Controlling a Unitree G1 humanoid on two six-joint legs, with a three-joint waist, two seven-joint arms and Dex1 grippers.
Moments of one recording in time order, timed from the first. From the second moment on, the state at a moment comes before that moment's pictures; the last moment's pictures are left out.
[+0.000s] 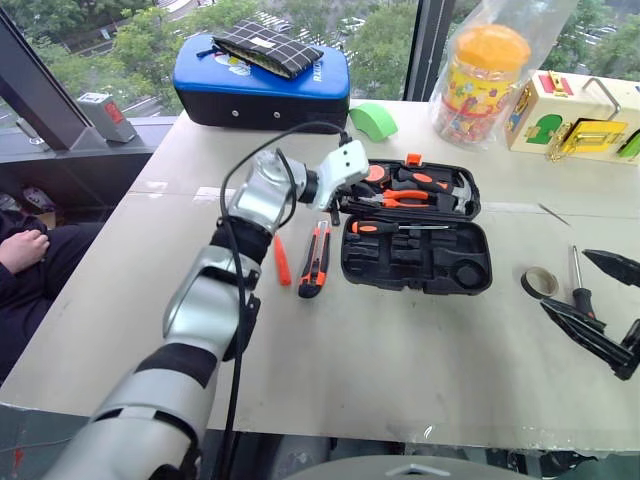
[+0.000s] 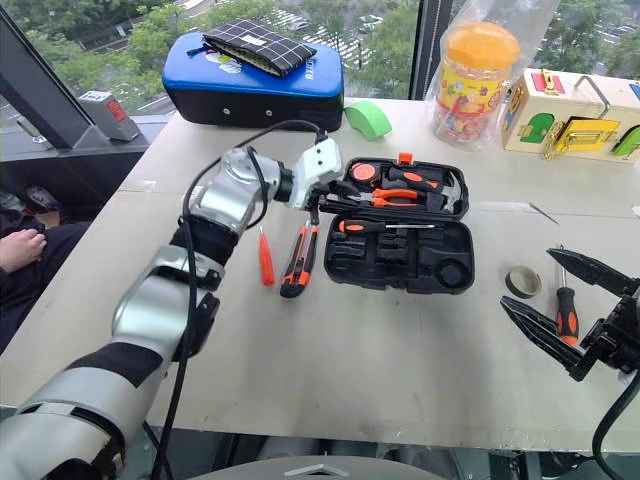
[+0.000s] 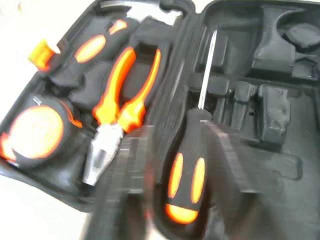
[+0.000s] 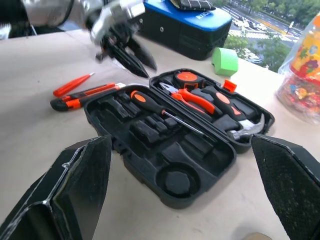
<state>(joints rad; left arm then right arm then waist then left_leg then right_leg) -1.05 0.30 -0.22 0.75 0.05 0.19 -1.14 0.53 -0.69 -0.78 -0.73 0.85 0.38 0.87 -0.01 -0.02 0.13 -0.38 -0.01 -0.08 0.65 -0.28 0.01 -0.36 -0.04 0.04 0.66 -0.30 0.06</state>
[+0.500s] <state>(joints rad) -0.97 0.23 -0.32 0.81 0.16 0.06 -0.91 0.60 -0.64 -0.68 -0.85 0.81 0.38 0.78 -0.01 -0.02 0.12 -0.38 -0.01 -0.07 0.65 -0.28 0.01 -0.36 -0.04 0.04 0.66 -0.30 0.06</state>
